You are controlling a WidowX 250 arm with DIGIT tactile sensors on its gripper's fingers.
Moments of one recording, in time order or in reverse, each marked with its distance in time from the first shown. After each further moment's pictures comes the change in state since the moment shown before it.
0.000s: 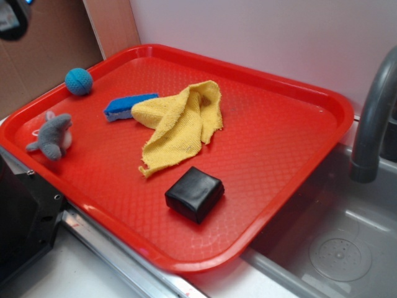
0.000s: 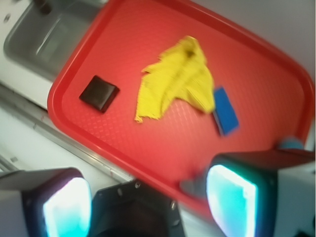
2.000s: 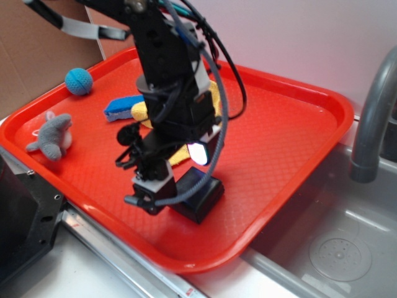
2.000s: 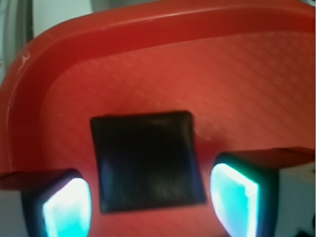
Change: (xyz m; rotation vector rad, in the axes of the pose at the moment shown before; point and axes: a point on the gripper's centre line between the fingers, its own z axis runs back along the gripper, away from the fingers) arm 0.062 -0.053 -0.175 -0.144 0.078 -0.802
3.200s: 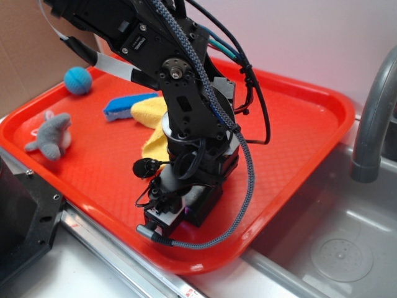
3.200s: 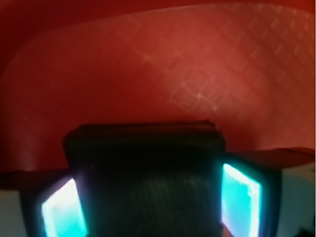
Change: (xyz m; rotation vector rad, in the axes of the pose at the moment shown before) arm 0.007 -0.008 -0.021 0.082 0.276 0.053
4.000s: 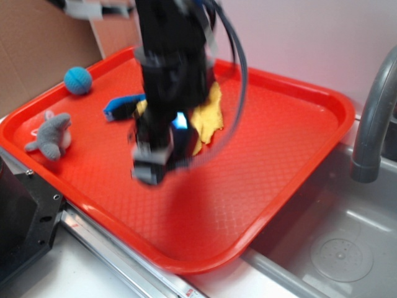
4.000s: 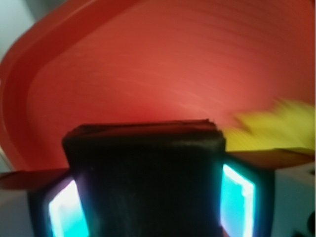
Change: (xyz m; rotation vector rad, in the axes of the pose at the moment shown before) arm -0.061 0.040 0.063 -0.116 -0.121 0.511
